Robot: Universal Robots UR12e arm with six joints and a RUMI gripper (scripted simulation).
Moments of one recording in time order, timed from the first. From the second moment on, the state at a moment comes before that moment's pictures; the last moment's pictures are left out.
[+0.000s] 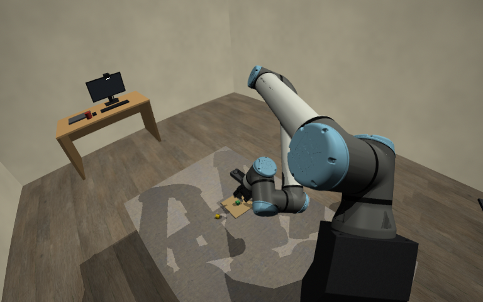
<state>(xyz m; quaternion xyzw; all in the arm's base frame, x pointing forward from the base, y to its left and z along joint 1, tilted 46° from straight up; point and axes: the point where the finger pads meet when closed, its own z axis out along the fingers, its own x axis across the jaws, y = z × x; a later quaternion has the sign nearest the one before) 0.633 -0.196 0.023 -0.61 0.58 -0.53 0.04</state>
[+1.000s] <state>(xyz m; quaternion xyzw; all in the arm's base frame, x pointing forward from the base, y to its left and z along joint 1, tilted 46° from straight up) 0.632 -0.200 0.019 -0.61 0.54 -0.58 0.10</state>
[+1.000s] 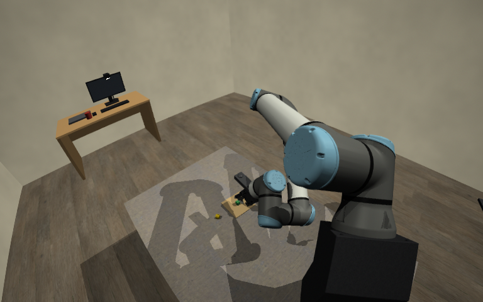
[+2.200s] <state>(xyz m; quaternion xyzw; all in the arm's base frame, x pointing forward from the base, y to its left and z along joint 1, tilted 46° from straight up) 0.631 -0.195 0.024 -0.60 0.50 -0.61 0.13</state>
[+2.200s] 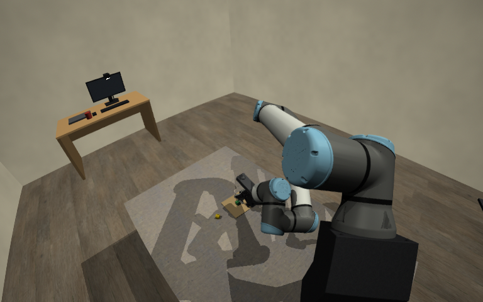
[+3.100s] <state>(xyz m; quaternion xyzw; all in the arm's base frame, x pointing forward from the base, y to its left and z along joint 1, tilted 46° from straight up) 0.641 -0.216 0.002 -0.60 0.50 -0.61 0.13</state>
